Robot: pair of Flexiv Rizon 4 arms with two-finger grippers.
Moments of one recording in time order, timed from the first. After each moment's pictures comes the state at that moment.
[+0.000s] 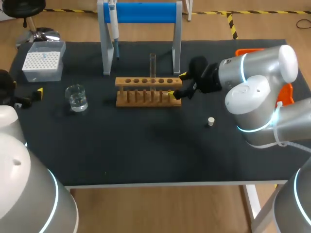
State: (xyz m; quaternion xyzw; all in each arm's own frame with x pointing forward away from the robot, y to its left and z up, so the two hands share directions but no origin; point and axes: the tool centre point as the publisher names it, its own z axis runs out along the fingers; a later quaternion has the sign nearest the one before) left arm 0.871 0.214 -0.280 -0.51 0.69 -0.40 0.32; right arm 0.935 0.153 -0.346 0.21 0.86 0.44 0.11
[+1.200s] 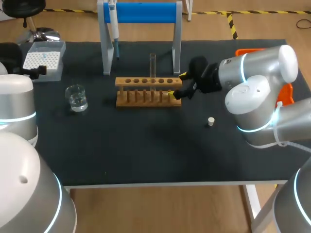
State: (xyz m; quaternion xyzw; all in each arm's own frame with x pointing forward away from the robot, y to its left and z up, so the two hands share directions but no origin) left arm 0.982 0.229 -0.289 -0.54 0.69 -0.37 0.31; right arm 0.935 0.153 -0.346 0.21 0.86 0.44 0.11
